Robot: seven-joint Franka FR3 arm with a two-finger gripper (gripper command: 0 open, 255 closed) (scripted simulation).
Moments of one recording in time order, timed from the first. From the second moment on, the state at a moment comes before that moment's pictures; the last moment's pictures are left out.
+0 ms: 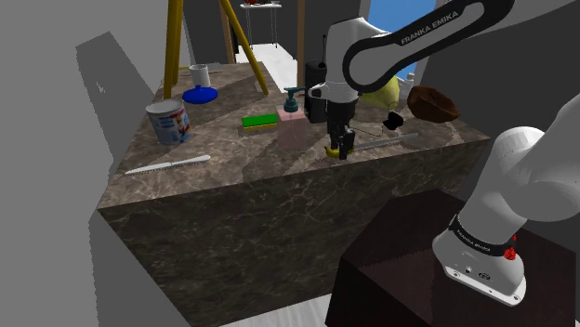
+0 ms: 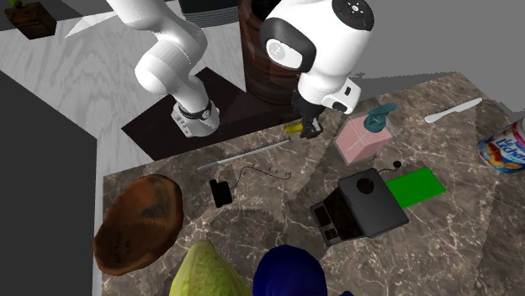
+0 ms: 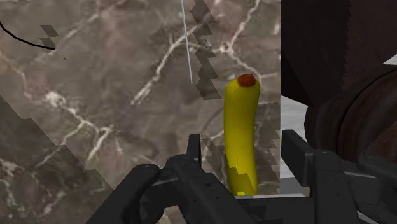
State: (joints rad) arm 0.27 -0.30 -0.04 -2.48 0.04 2.08 -0.79
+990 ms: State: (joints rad) arm 0.27 -0.34 -0.04 -2.44 0.04 2.00 -0.79
